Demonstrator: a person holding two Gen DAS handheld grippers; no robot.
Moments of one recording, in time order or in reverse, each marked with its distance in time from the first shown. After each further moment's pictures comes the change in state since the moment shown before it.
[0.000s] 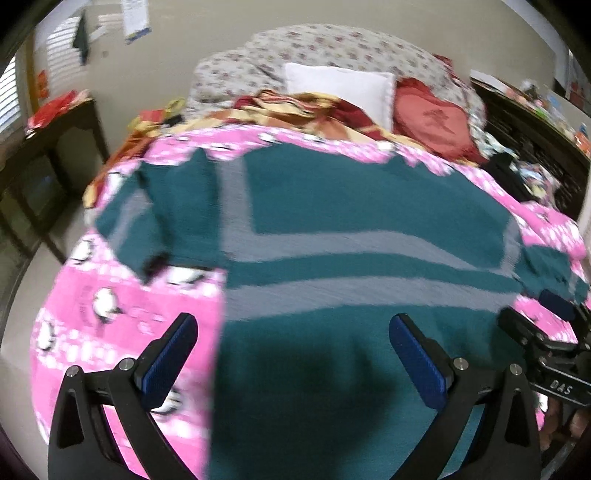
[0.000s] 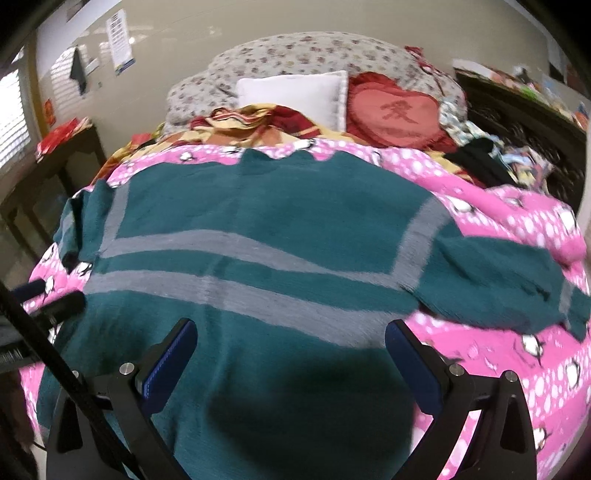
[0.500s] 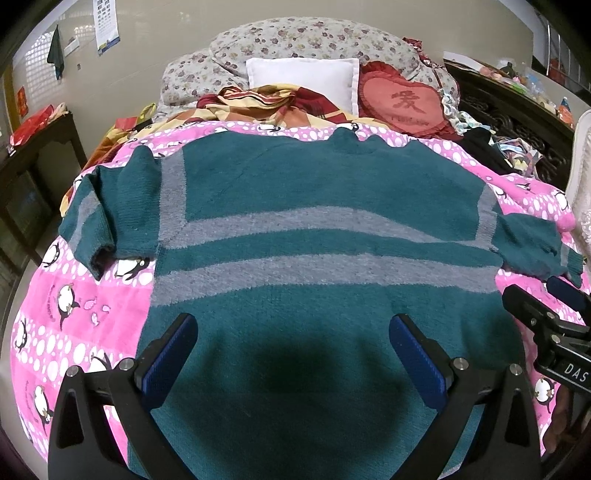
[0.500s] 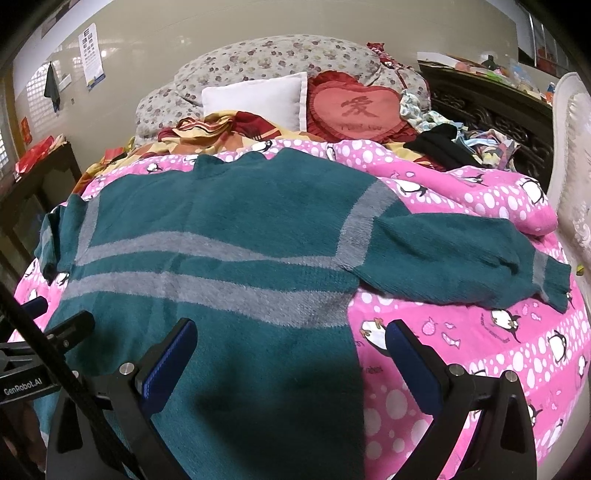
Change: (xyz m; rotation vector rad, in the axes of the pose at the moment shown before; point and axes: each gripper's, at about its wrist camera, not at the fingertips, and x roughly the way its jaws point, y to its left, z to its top) left arm 0.013 -0.070 -0.023 0.084 0.016 -0.061; right arm -0.018 -0.047 -0.021 0.109 -0.011 -0.090
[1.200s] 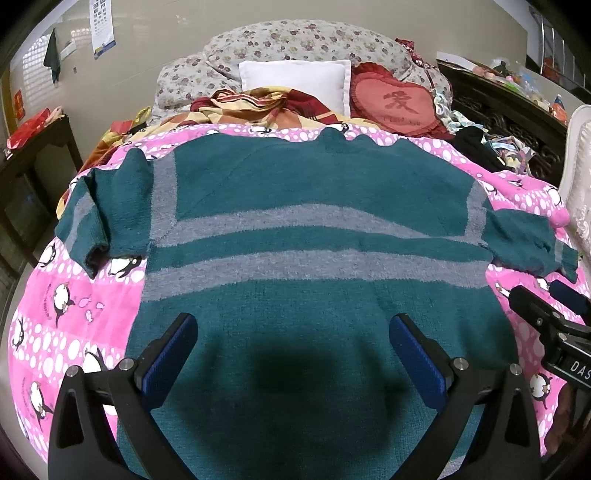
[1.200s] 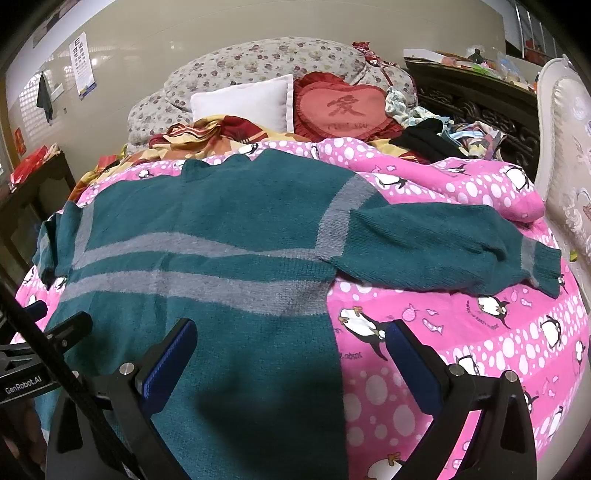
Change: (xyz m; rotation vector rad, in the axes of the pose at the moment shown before) left arm -0.005 -0.012 -0.007 0.015 -0.013 -0.014; right arm -0.014 -0.019 -0.011 0.042 -0.014 -0.013
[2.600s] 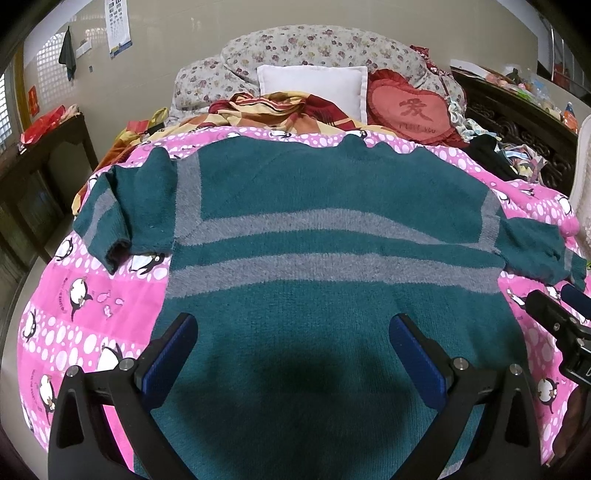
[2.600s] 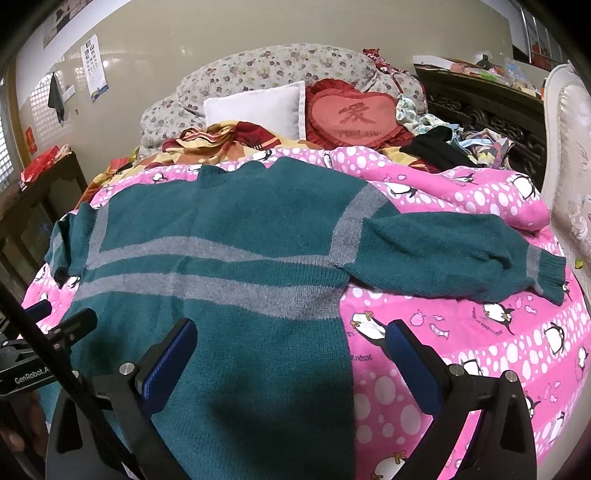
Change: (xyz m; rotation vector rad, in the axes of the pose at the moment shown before) left arm -0.006 0.014 -0.001 -0.029 -0.019 0.050; right arm -0.007 0.006 0.000 -0.019 -0.022 0.034
